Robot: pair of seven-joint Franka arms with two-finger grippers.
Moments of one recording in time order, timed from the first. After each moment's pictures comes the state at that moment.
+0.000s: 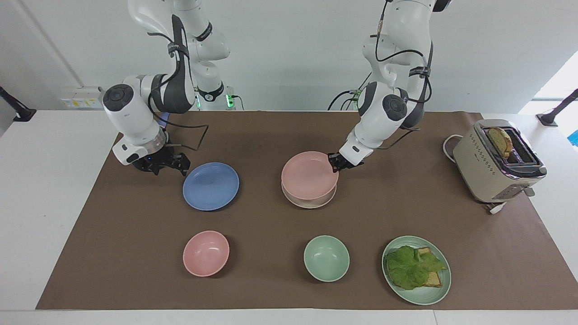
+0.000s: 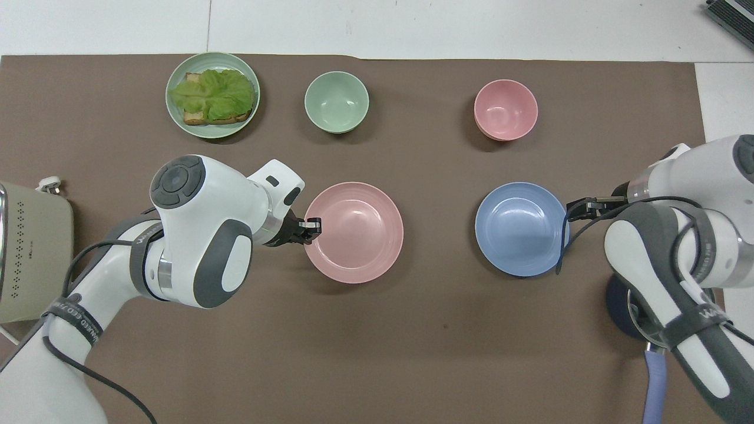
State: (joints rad) left arm -0.30 0.18 -0.17 -2.02 -0.33 2.19 -0.29; right arm 0.05 0.13 -0.10 -2.07 0.05 2.15 -0.04
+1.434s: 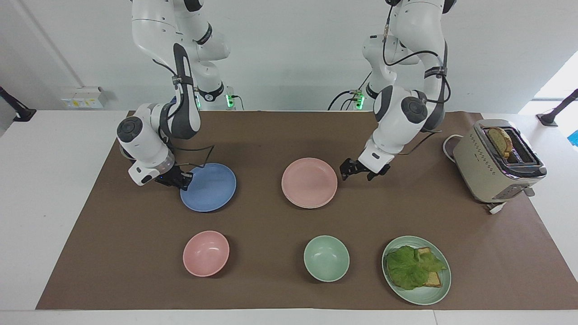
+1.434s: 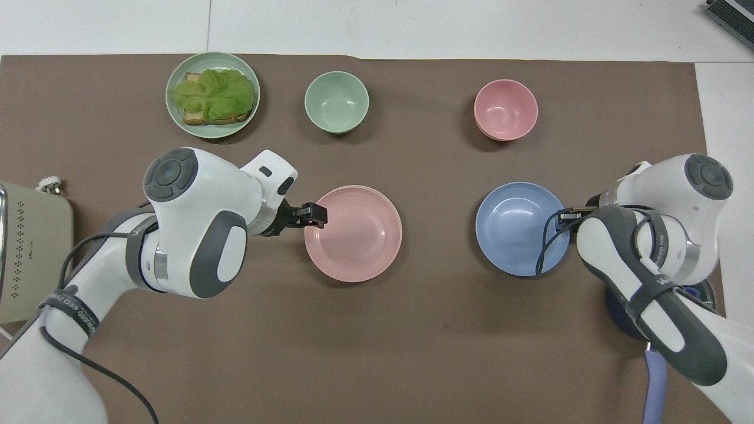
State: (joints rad) left arm -0.20 0.20 -0.13 -1.91 -0.19 2.12 -0.26; right arm 0.04 0.23 -0.11 -2.11 0.13 2.26 -0.11
